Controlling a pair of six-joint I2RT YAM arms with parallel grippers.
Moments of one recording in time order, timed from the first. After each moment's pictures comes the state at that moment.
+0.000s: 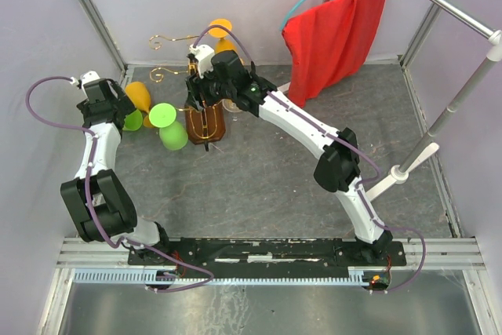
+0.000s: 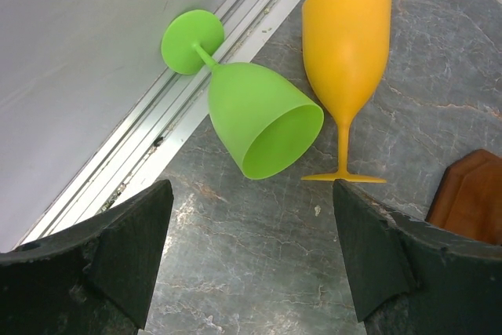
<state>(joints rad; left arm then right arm) 0.33 1.47 1.12 -0.23 -0.23 -0.26 0.84 2.29 2.33 -0.43 -0.18 0.12</state>
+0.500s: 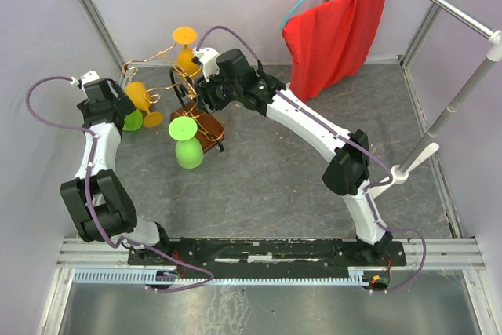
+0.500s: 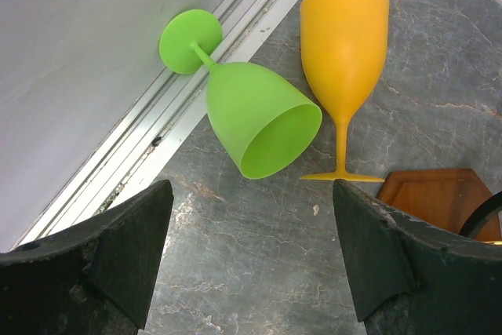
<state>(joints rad) 0.33 1.47 1.12 -0.23 -0.22 -0.26 0.84 2.19 2.26 -0.57 -0.20 0.07</state>
